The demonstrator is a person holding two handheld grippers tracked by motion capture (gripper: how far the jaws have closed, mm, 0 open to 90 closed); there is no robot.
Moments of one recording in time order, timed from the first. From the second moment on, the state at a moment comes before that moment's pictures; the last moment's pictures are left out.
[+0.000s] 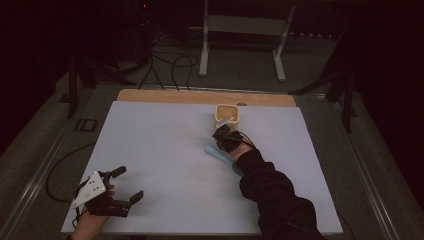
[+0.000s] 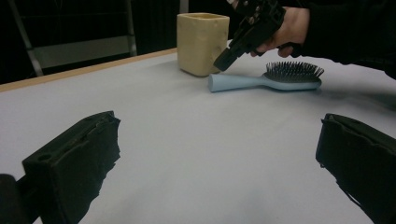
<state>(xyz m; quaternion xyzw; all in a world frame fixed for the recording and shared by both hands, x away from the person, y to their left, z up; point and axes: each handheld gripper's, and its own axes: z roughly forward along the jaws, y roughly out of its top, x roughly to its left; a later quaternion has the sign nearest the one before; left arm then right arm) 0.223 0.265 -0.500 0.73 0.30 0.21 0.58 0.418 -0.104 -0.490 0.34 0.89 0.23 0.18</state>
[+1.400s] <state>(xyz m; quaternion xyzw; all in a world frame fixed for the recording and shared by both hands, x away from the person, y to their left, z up) 0.223 0.263 -0.500 0.74 0.30 0.21 0.57 0.336 -0.069 -0.500 0.25 0.94 0.21 0.09</state>
